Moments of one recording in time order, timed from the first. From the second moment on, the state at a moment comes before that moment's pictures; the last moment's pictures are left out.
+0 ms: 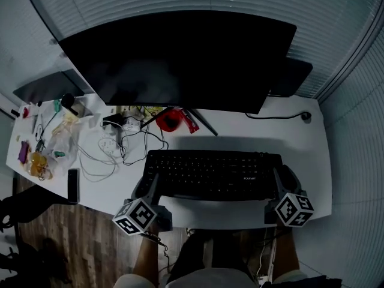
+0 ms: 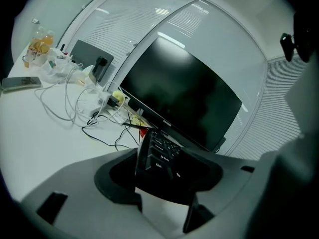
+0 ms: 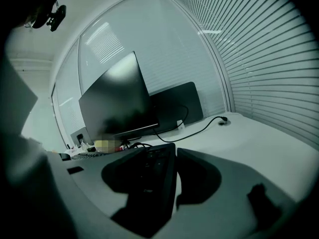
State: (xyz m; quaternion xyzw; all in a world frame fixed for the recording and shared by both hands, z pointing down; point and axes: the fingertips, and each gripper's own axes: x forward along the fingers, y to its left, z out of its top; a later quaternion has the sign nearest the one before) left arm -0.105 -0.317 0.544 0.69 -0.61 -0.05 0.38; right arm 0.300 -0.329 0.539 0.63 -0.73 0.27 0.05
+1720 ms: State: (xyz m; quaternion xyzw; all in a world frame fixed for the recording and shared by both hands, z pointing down) left arm -0.096 -0.305 0.624 0.65 -0.62 0.01 0.44; right arm 0.310 -0.328 0.626 0.61 -0.71 0.33 0.08
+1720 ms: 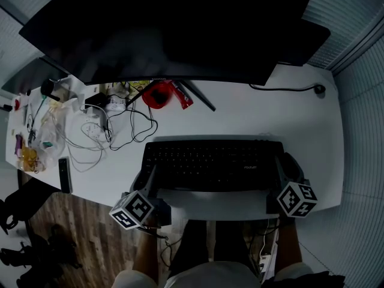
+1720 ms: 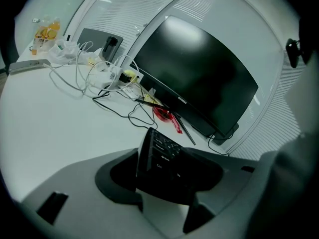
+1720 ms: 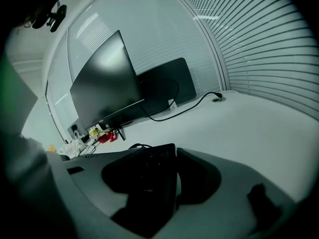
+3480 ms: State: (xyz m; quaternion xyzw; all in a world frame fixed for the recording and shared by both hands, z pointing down) left arm -0.088 -0.303 0.649 0.67 -0.52 0.08 0.52; right arm 0.311 -0.330 0.651 0.58 -0.71 0.38 0.14
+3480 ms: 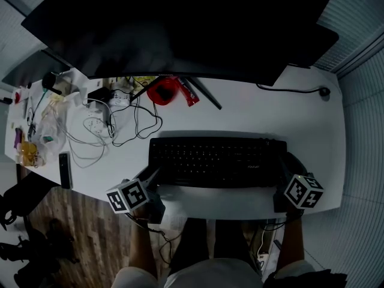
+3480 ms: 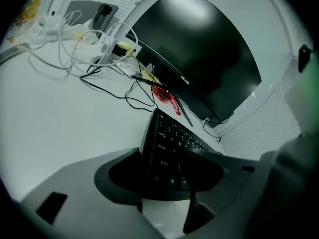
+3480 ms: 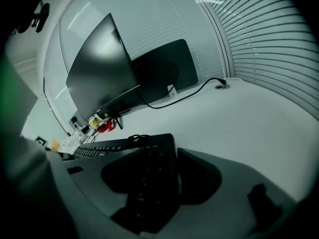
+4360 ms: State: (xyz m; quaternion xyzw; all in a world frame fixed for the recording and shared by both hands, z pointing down) left arm -0.089 -0.296 0.644 0.72 -0.47 0.08 0.51; right arm 0.306 -0.320 0.615 0.60 -0.71 0.33 0.16
